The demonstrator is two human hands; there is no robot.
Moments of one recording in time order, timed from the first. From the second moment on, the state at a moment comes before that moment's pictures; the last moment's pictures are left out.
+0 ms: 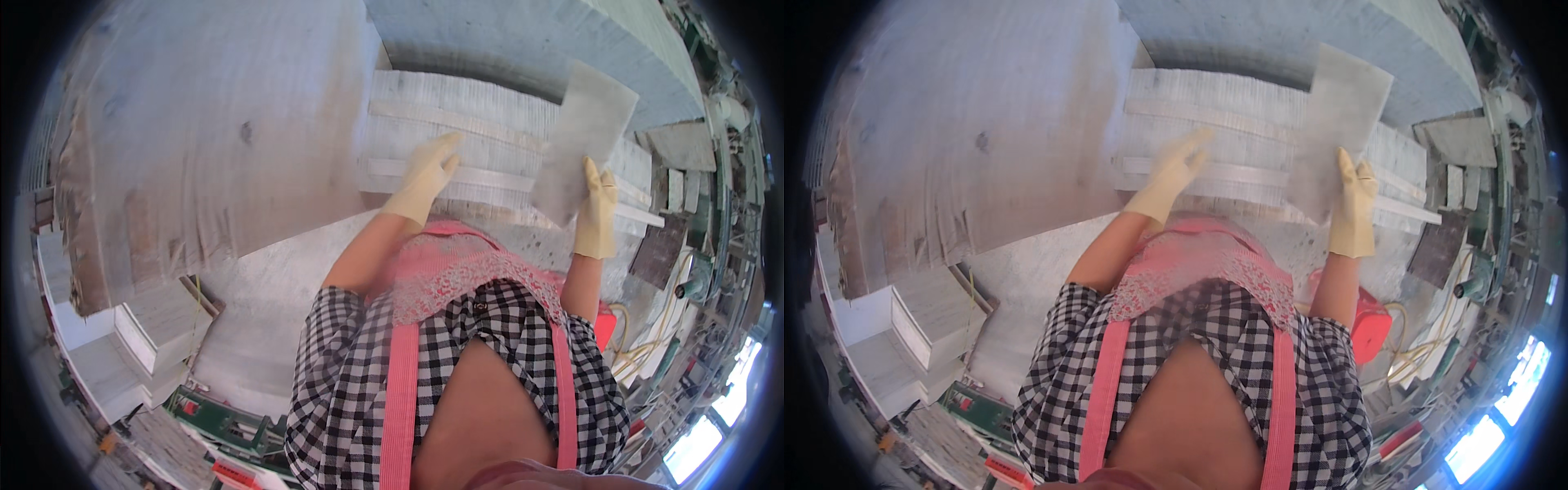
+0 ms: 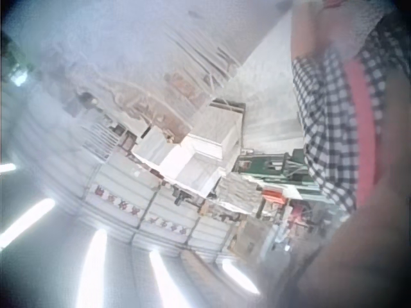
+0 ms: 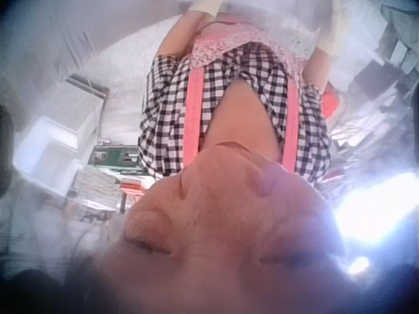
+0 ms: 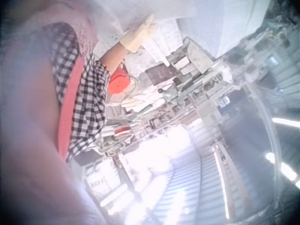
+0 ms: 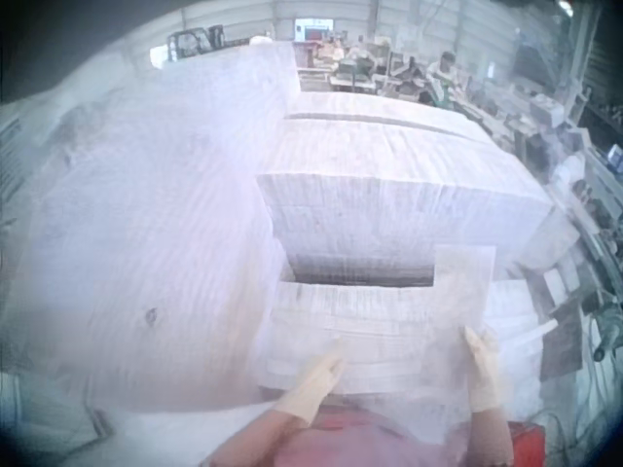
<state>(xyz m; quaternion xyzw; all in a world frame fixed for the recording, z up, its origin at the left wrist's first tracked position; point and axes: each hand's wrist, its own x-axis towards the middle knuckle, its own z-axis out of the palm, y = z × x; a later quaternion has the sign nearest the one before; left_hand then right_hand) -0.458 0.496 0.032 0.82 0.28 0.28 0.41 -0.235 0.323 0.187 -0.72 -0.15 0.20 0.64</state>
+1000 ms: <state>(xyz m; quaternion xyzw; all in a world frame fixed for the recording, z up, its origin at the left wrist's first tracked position) -0.429 0.569 -0.009 0.96 0.28 0.02 0.06 -0.332 0.137 0.100 -0.88 0.09 0.18 0.43</state>
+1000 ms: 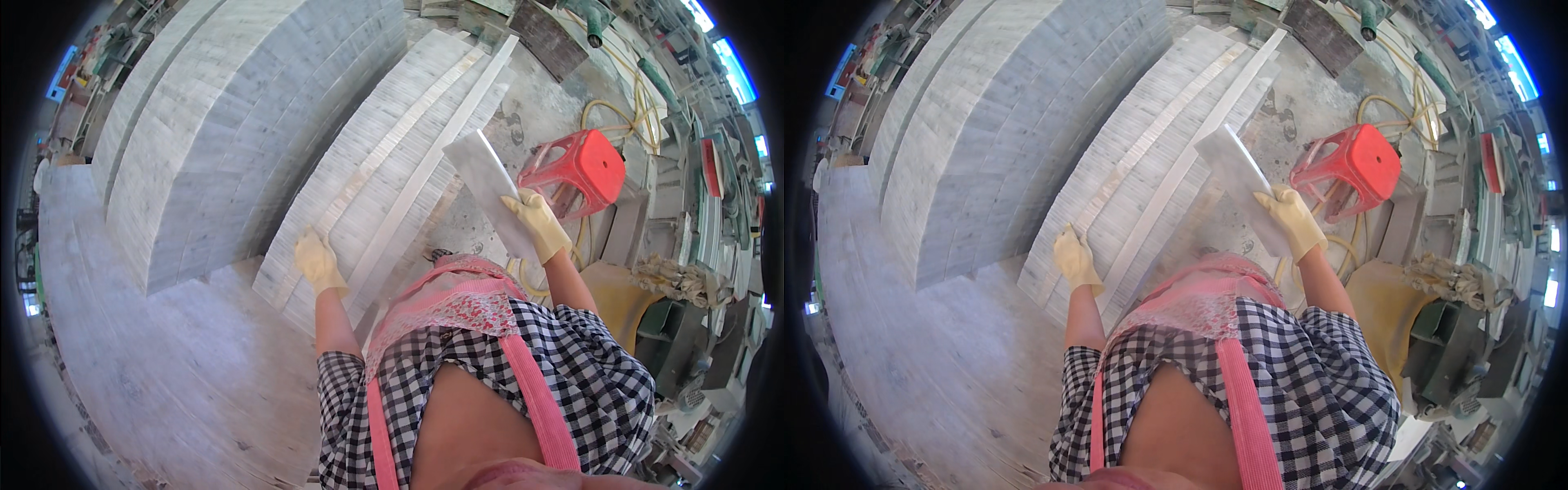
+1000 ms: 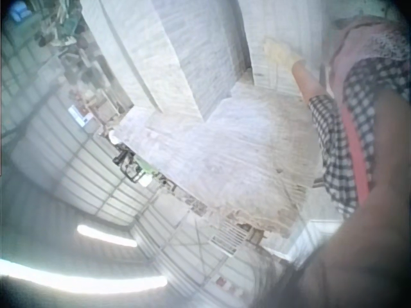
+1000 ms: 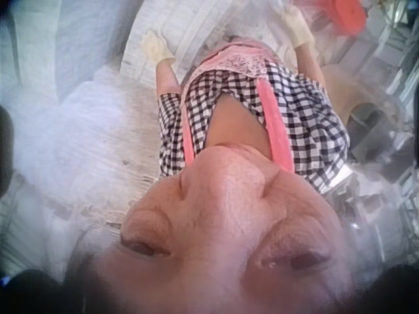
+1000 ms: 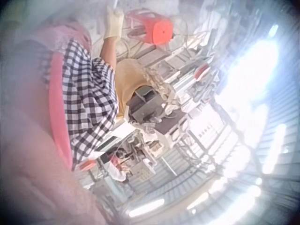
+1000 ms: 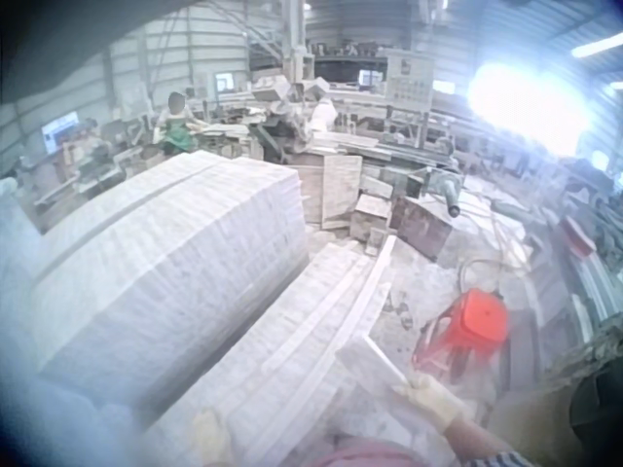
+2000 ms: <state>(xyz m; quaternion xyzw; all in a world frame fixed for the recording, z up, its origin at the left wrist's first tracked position) -0.432 0.601 -0.019 0.94 0.33 0.05 0.11 -0.302 0.197 0.126 -0.87 -0.01 0.25 0.43</state>
